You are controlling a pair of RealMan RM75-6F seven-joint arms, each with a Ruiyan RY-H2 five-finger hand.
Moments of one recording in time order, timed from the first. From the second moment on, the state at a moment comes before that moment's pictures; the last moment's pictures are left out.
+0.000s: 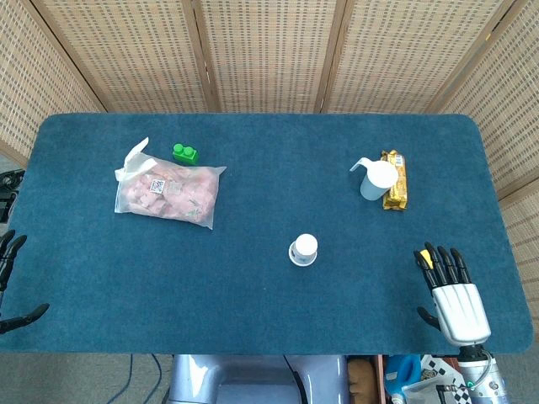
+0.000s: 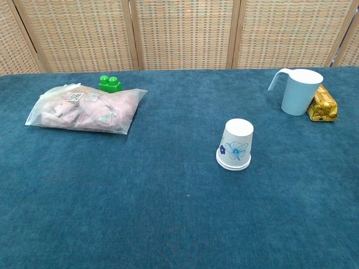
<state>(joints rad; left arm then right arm) -0.01 -0.88 -0.01 -1.95 1.54 1.55 0.12 0.09 -1.26 0.03 -1.64 -1.63 1.51 -0.35</state>
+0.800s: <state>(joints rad) -0.04 -0.89 -0.04 -1.97 1.45 1.51 0.16 0.39 -1.23 0.19 -1.82 -1.33 1.06 -0.10</state>
